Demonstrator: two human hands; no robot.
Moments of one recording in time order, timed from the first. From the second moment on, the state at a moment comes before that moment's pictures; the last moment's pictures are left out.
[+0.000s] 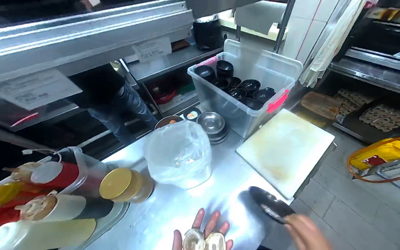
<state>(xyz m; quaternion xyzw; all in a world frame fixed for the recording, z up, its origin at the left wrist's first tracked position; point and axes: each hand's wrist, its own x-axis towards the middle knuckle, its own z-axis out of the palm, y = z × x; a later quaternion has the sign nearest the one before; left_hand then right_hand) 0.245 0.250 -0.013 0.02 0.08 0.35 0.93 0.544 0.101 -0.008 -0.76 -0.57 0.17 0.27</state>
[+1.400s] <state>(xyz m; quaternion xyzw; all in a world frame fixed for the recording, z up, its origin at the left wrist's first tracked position) 0.316 0.248 -0.082 -0.08 0.15 0.53 0.83 0.577 0.244 -0.091 -0.54 -0.81 0.23 -0.01</state>
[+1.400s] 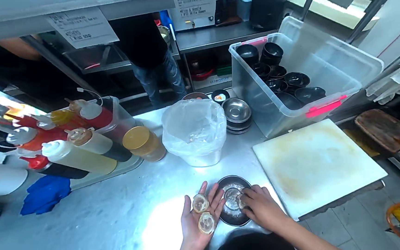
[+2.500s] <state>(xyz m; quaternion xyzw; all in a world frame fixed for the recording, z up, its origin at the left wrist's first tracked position) 0.272 0.237 -0.078 0.02 0.23 0.41 0.88 0.528 0.272 -0.114 -0.60 -0.79 0.14 0.04</state>
